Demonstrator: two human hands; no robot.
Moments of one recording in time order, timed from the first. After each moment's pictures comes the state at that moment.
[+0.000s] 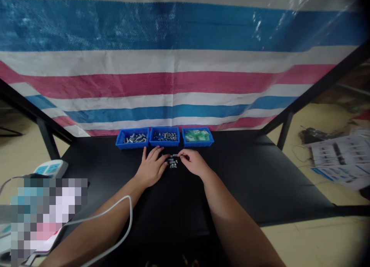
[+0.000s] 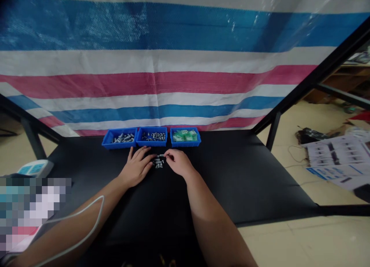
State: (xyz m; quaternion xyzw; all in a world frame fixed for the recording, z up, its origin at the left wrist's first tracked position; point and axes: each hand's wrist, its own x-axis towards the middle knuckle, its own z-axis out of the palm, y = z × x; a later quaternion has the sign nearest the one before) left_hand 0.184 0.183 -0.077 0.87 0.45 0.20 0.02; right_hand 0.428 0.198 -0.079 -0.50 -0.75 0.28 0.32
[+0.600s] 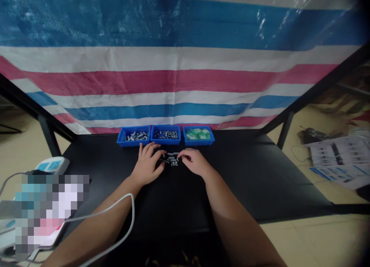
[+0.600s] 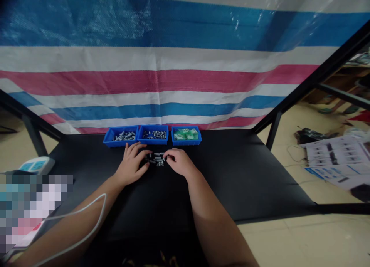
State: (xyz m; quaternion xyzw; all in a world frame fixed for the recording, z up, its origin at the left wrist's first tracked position) left_hand 0.170 0.180 -0.060 0.86 0.45 0.23 0.03; right_hand 0.427 0.192 -0.068 -0.47 -0.78 0.26 0.31
